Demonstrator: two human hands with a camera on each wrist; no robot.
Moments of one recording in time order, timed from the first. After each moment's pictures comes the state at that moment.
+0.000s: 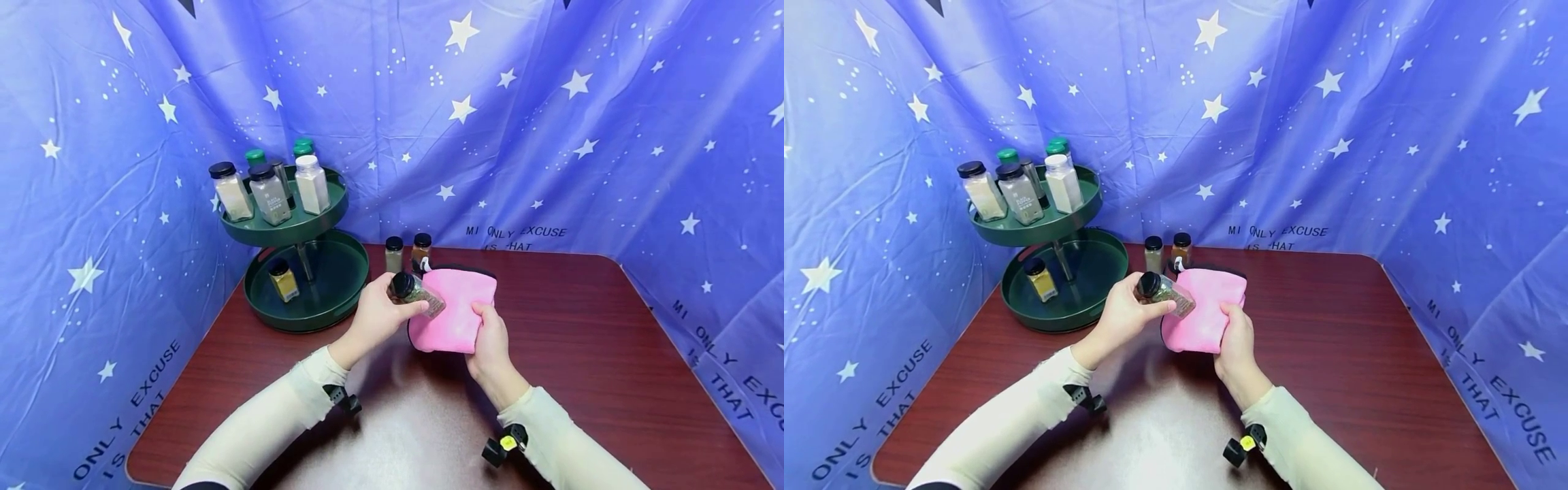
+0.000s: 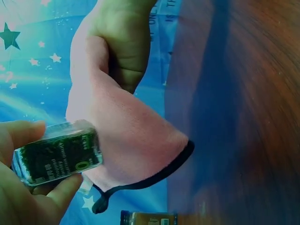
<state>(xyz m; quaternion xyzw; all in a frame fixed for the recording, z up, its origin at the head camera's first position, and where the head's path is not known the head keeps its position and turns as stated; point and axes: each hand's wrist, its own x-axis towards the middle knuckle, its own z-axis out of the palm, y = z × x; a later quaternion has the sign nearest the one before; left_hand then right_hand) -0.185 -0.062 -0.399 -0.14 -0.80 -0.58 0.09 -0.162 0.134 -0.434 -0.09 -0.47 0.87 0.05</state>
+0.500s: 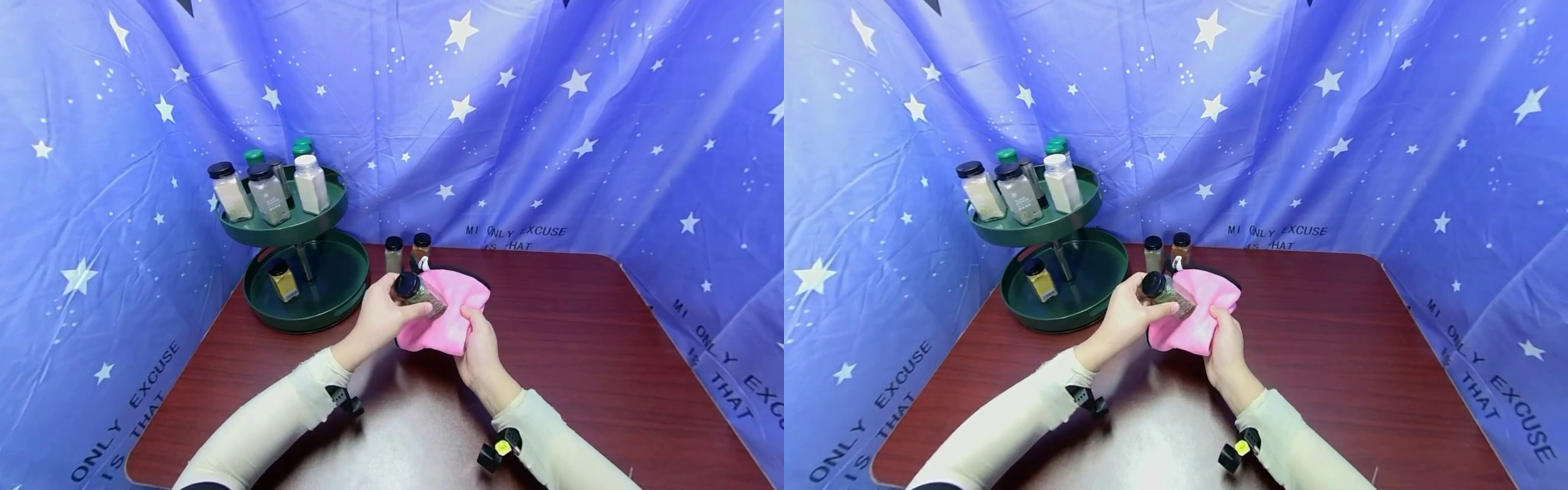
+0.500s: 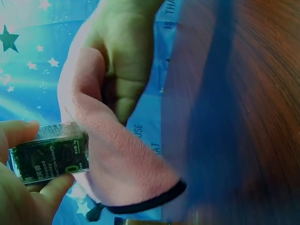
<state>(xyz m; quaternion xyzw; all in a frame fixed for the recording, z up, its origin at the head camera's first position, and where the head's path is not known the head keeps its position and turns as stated) -0.183 -0.056 -0.399 -0.14 -0.78 -0.60 0.09 -0.157 0.122 -0.439 -0.07 -0.46 0.88 -0.01</state>
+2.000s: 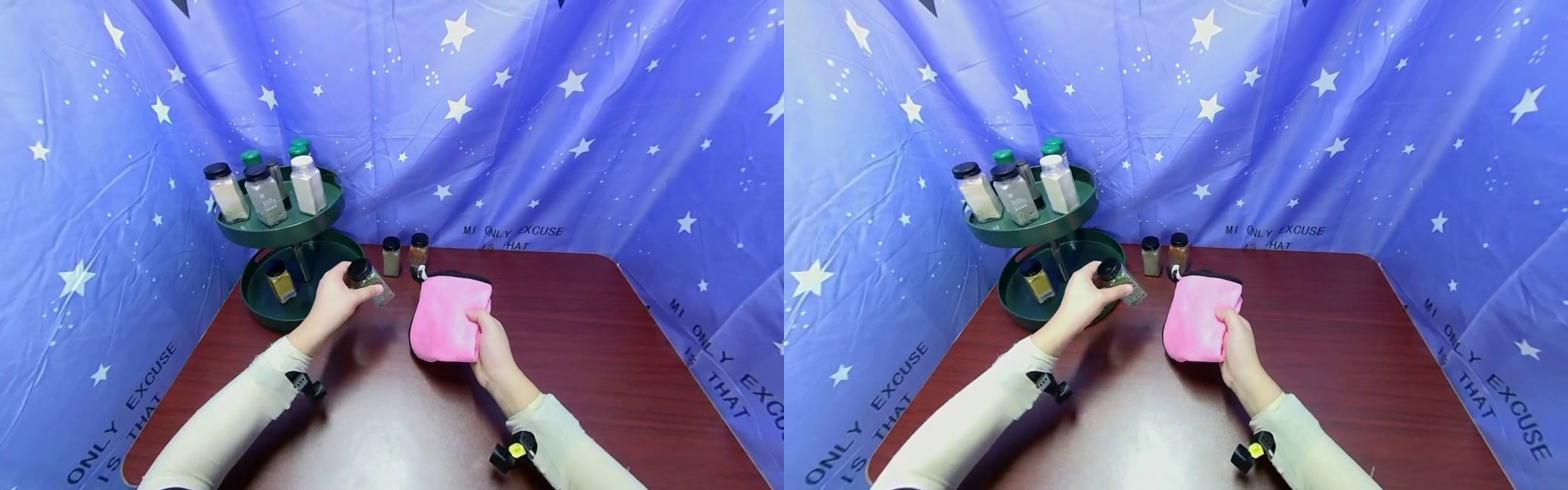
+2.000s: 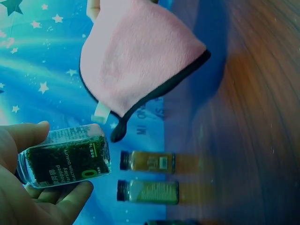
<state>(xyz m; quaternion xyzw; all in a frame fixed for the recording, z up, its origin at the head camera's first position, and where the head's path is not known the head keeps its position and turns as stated) -0.211 -0.127 -0.393 -0.07 -0.85 -0.51 0.11 -0.154 0.149 -0.438 -0.07 -0.51 0.85 -0.04</state>
